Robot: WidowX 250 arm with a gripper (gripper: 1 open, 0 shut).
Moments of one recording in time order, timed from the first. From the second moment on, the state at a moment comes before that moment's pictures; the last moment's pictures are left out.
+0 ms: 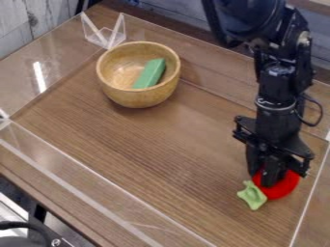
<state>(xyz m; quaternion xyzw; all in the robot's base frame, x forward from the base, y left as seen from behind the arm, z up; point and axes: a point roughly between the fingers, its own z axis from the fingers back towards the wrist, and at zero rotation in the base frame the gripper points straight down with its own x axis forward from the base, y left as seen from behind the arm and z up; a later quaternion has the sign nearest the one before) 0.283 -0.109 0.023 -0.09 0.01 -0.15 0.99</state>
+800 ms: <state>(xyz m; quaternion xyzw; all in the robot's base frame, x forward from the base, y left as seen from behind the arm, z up) 0.291 -0.111 0.021 -0.09 0.01 -0.14 0.99</state>
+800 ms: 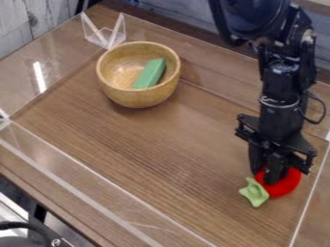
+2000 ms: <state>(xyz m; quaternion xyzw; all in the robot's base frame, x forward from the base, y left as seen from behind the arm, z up) 0.296 -0.113 0.020 -0.09 0.03 -0.13 0.99</state>
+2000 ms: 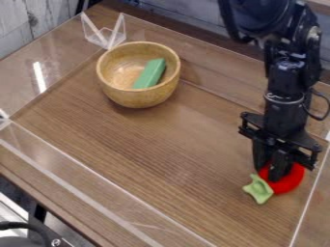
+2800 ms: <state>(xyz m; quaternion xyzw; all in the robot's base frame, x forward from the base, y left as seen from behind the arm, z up) 0.294 -0.111 0.017 -0.08 0.05 -0.11 0.99</state>
